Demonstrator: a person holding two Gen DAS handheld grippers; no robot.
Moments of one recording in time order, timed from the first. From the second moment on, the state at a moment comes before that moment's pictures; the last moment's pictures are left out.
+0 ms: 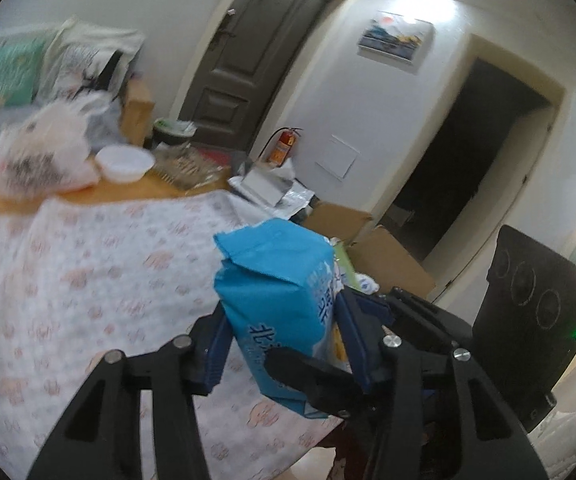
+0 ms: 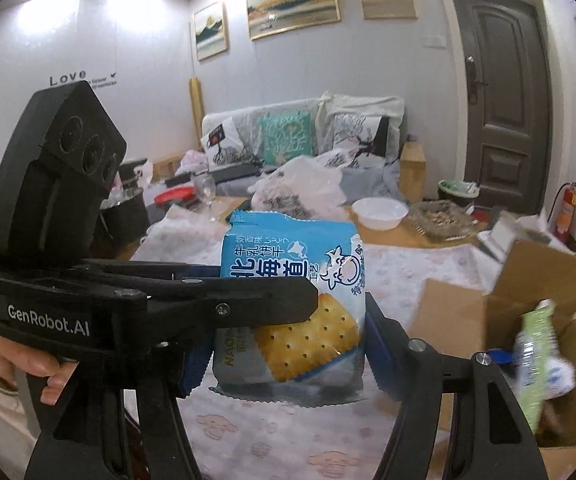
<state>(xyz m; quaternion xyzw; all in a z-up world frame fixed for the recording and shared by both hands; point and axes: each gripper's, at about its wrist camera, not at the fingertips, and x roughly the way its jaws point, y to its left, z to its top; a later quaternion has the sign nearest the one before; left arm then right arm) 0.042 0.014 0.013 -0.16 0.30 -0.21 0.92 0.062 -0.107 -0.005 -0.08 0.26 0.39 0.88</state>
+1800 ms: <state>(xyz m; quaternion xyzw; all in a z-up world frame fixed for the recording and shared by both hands) 0.175 -0.166 -0.021 -0.05 0.41 -0.24 0.88 0.139 -0.280 -0.032 -0.14 0.34 0.26 0.89</state>
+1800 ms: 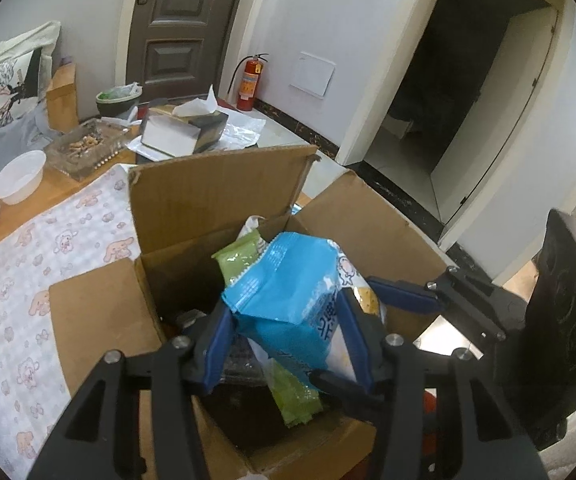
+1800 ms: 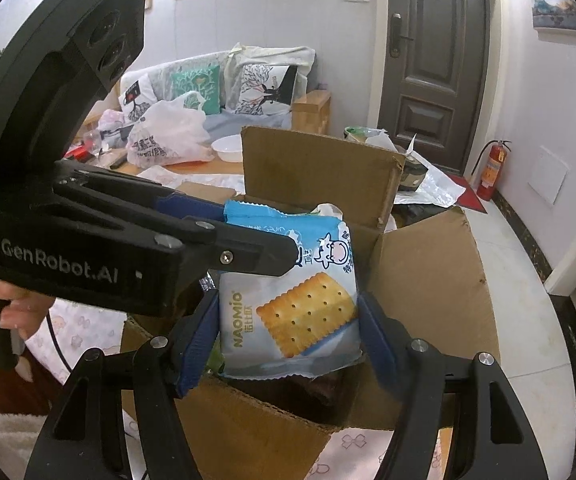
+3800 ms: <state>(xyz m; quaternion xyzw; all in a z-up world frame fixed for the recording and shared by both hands) 0.024 -0.080 0.022 -0.04 0.20 -0.02 0.98 0.054 -0.280 0.027 -0.06 0.16 0.28 0.95</state>
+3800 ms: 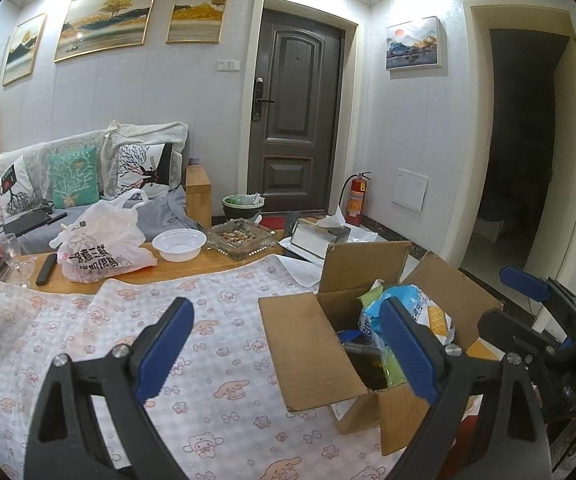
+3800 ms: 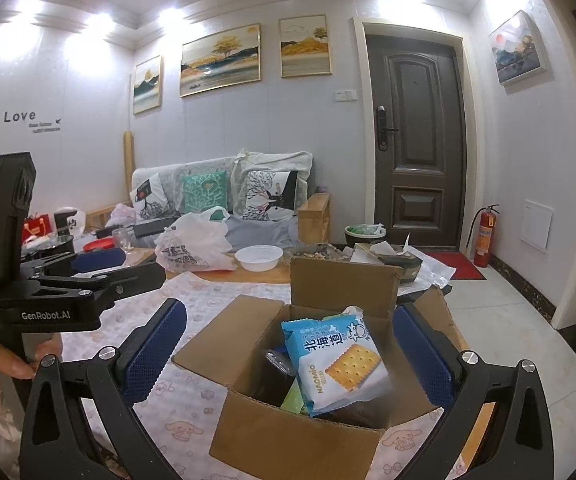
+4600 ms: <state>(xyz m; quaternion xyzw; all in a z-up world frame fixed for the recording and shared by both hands) 0.025 -0.082 0.020 -0.04 0.20 -0.03 0.98 0.056 -0.282 0.026 -0.06 0.16 0.27 0.95</state>
